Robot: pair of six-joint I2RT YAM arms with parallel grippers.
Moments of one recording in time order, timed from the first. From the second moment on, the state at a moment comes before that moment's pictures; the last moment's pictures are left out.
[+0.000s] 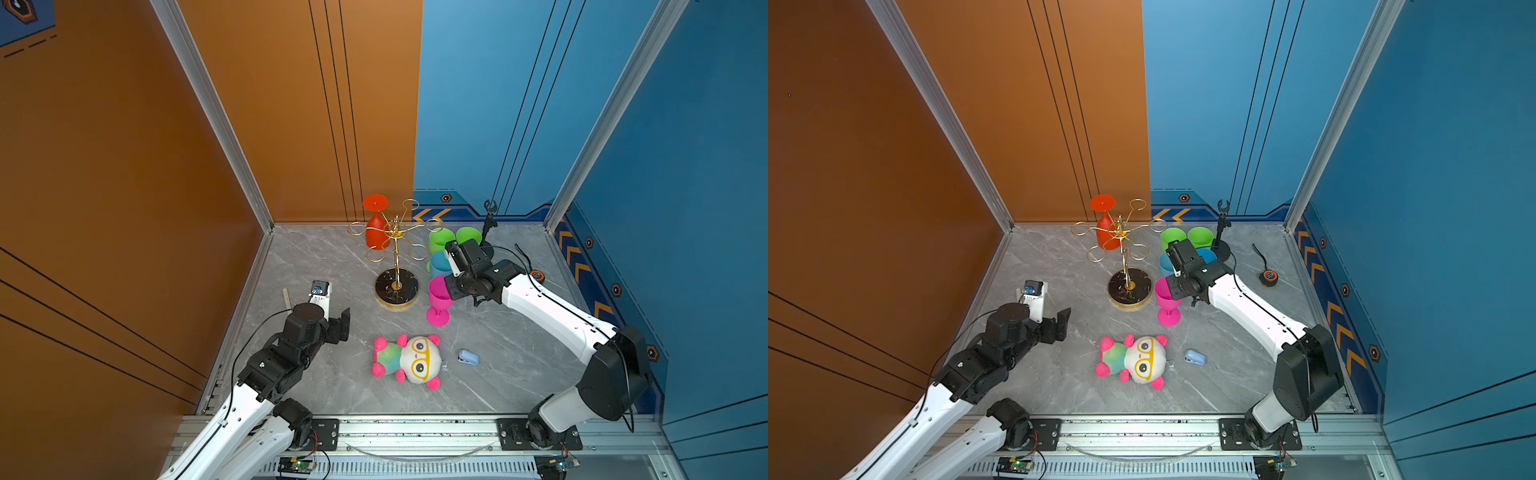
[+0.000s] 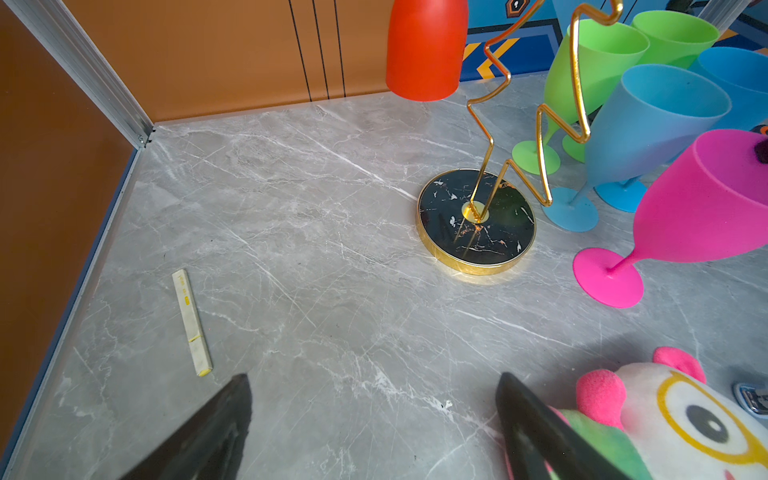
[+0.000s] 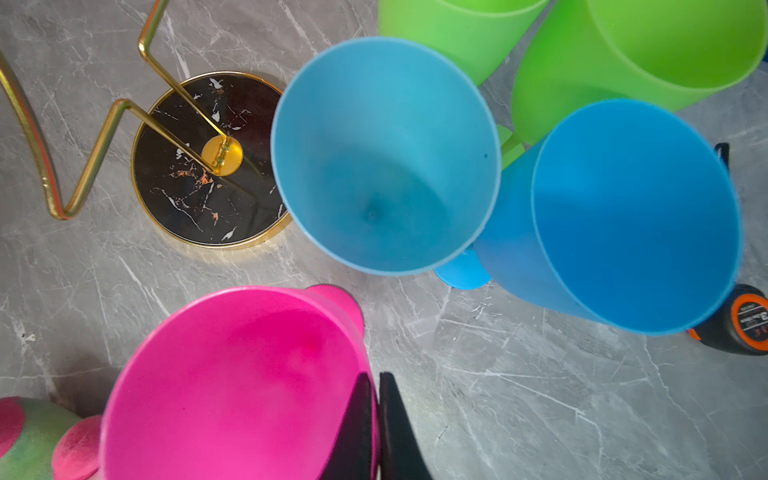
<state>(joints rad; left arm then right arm) -0.51 0.65 0.68 -0.58 -0.31 -0.18 0.57 1.55 1.31 -0.74 0.18 0.16</state>
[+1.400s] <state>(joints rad) 0.02 1.27 1.31 -0.43 0.34 -0.42 0.57 1.18 1.17 -0.74 0.04 0.18</state>
